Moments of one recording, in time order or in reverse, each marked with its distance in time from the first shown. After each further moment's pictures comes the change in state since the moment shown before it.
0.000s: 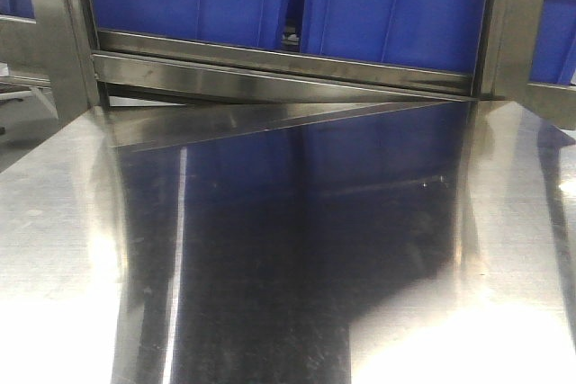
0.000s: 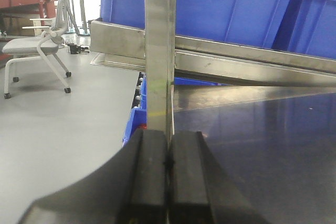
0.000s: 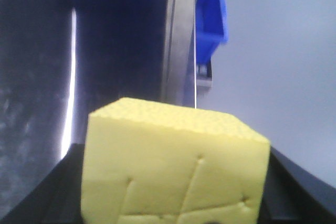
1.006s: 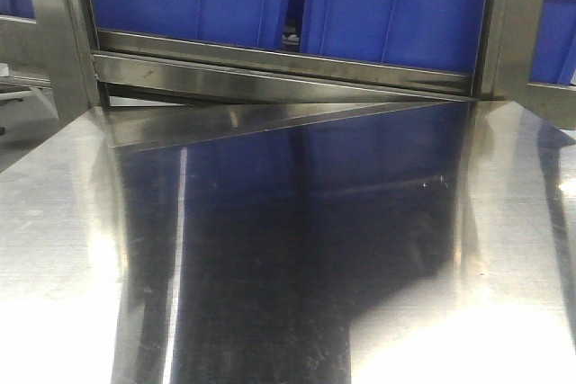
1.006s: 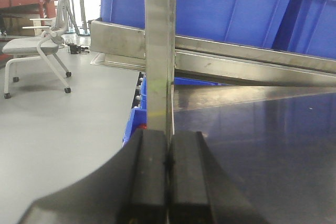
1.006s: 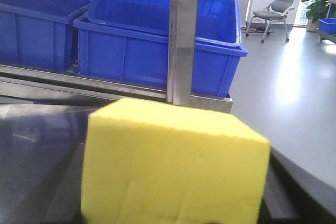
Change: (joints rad) left arm 0.000 0.000 0.000 0.000 0.000 0.000; right arm 0.000 -0.586 0.042 0.002 -0.011 -0.002
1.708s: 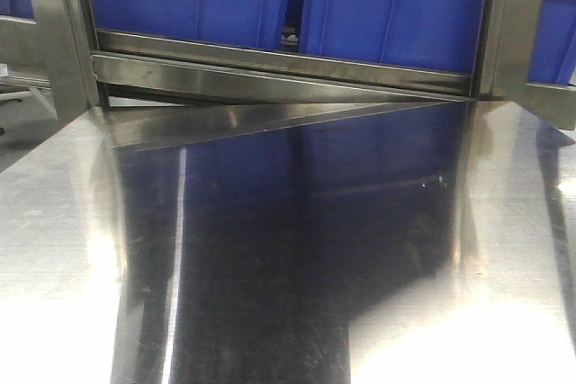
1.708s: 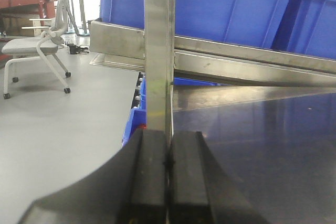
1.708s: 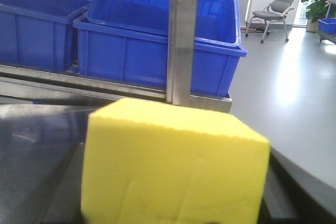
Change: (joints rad) left arm 0.000 0.000 0.000 0.000 0.000 0.000; right arm 0.000 0.000 0.000 0.000 0.000 -0.001
